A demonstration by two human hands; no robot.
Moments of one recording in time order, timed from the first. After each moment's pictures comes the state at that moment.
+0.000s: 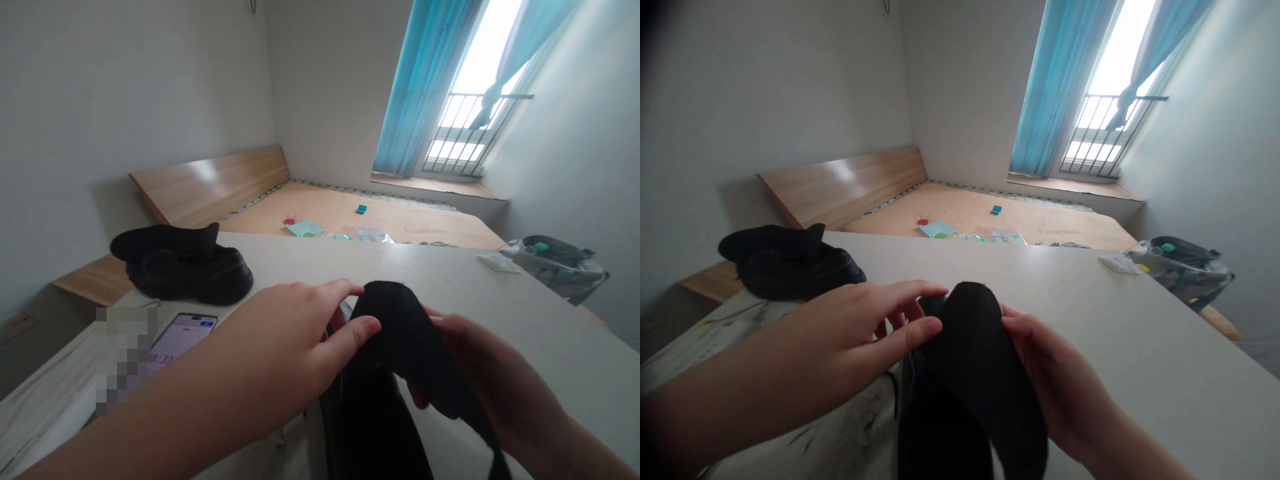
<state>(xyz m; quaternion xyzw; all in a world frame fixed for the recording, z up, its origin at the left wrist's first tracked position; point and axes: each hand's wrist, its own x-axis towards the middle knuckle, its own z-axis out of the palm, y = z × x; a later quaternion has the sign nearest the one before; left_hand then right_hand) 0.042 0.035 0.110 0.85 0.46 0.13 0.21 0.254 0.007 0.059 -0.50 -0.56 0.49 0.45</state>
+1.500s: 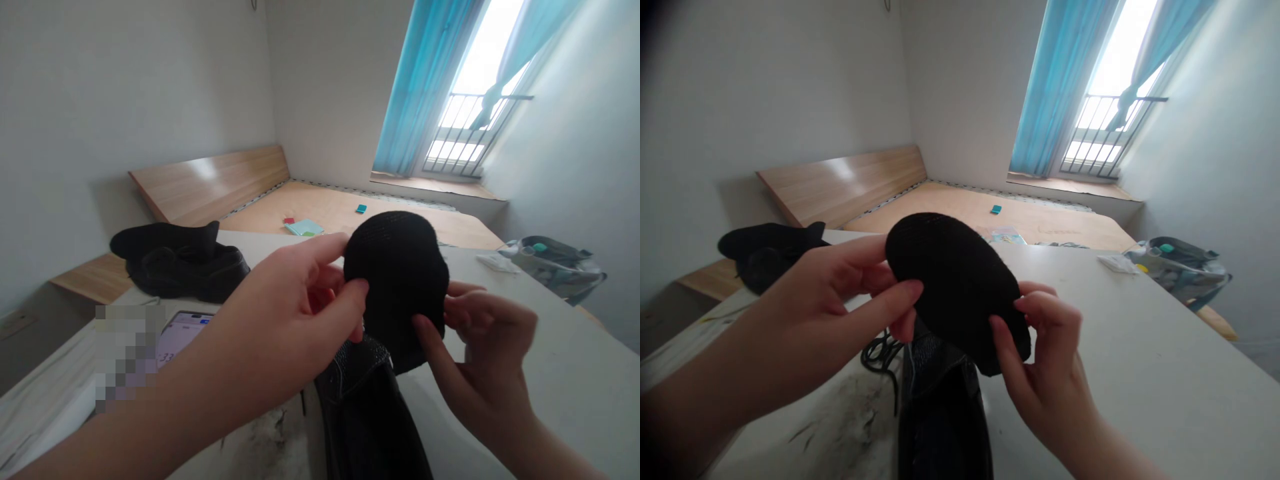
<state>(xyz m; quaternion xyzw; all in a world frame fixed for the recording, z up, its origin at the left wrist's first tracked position) 0.046 0.036 0.115 0.77 0.38 0.37 0.36 0.254 0.005 0.028 -0.45 -0.72 0.02 0.52</state>
